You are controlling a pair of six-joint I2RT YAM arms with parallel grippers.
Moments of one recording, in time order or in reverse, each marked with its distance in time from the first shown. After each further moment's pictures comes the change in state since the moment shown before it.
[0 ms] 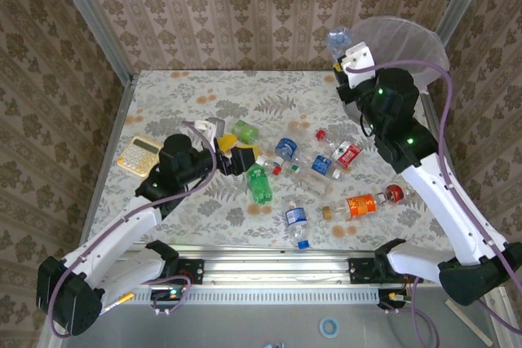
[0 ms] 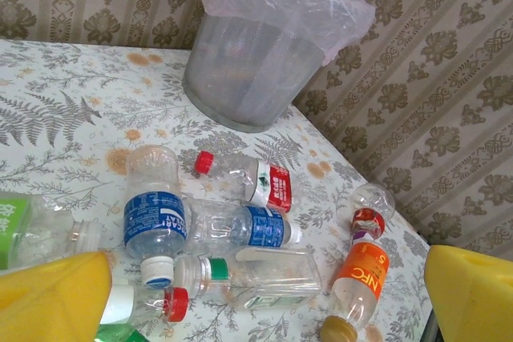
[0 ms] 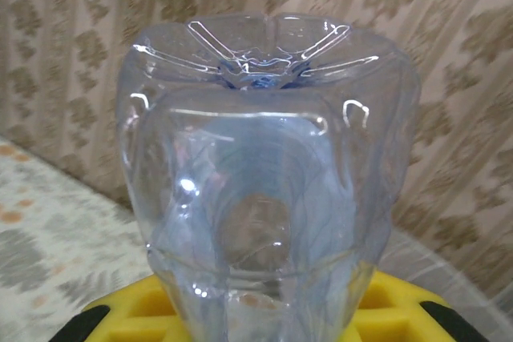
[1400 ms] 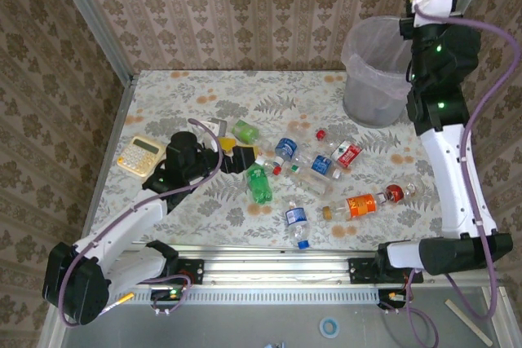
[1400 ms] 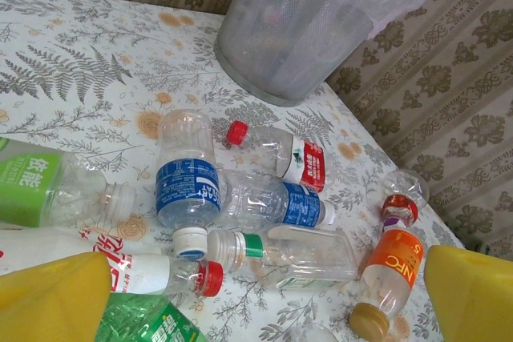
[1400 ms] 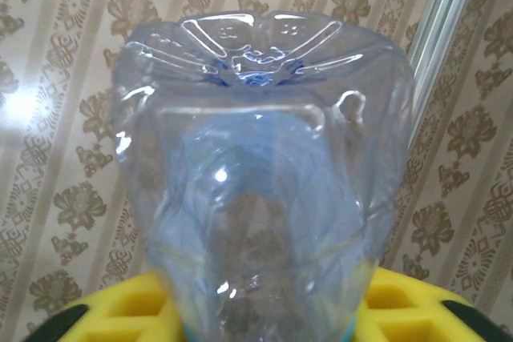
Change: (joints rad) left arm 0.045 0.093 -0.024 0.015 0.016 -0.001; right arm -0.367 0.186 0.344 0.183 0.011 -0.004
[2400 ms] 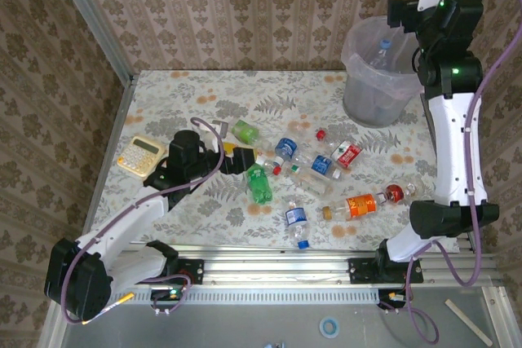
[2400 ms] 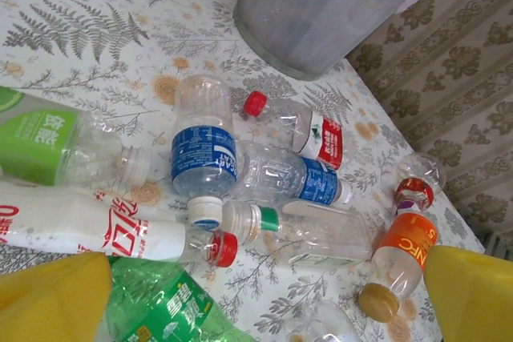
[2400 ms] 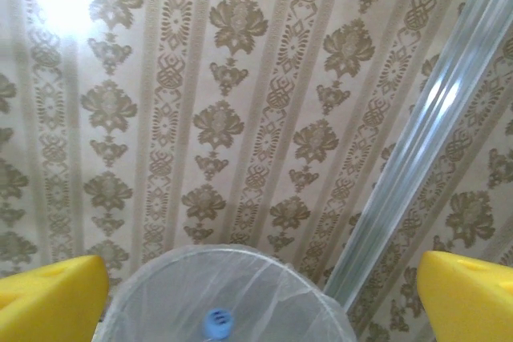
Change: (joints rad) left arm 0.012 0.029 0.021 -0.101 -0.006 -0.005; right arm -0.063 0.214 0.408 -0.555 -0.092 0.195
